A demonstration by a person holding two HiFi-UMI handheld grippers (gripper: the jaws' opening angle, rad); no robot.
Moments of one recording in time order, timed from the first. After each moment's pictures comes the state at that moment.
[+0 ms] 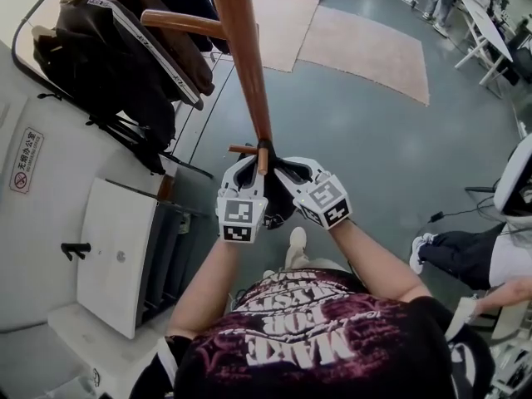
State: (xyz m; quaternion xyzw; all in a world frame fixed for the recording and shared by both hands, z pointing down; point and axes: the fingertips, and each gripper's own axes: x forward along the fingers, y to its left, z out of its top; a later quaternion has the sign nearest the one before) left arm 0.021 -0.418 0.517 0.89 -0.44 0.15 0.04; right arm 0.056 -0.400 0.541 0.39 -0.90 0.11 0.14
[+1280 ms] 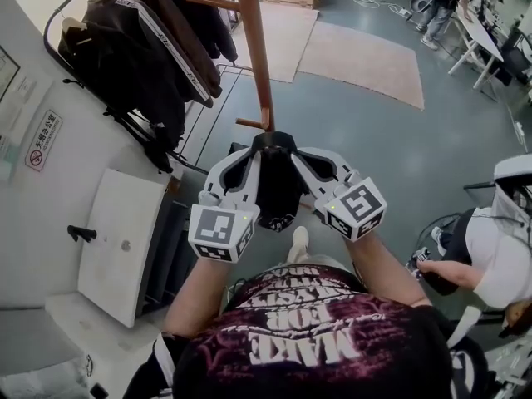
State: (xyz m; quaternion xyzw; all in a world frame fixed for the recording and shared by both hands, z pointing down) left arm -0.003 -0.280 0.356 0.91 -0.41 0.05 -0.01; right arm 0.063 -0.271 0.382 0.42 -0.91 0.01 0.02
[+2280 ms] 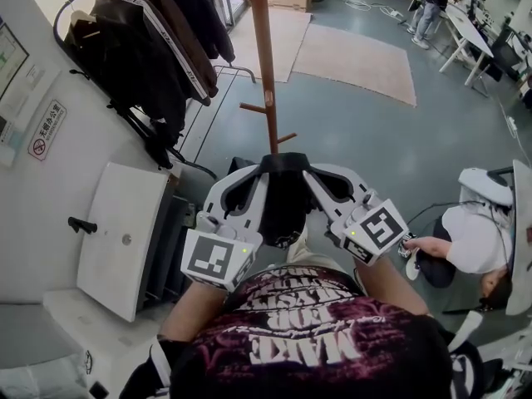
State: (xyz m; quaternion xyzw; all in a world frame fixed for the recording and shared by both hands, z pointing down) left arm -0.024 -0.168 0.316 0.94 -0.35 0.01 -0.01; right arm 0.045 -0.160 0.341 0.43 -0.90 0.01 0.00
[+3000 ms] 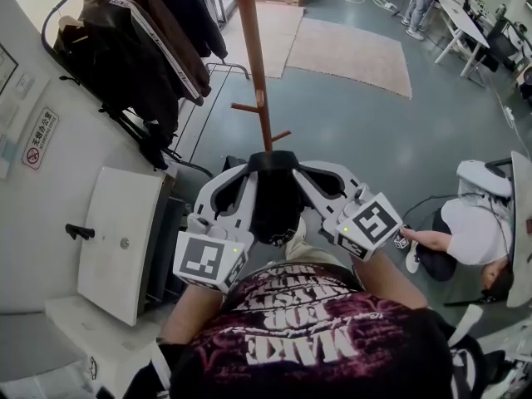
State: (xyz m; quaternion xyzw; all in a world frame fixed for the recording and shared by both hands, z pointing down) left arm -0.029 -0.185 0.321 0.93 -0.37 0.02 0.00; right arm 0.040 -0.176 0.347 0.41 -0.91 0.02 0.01
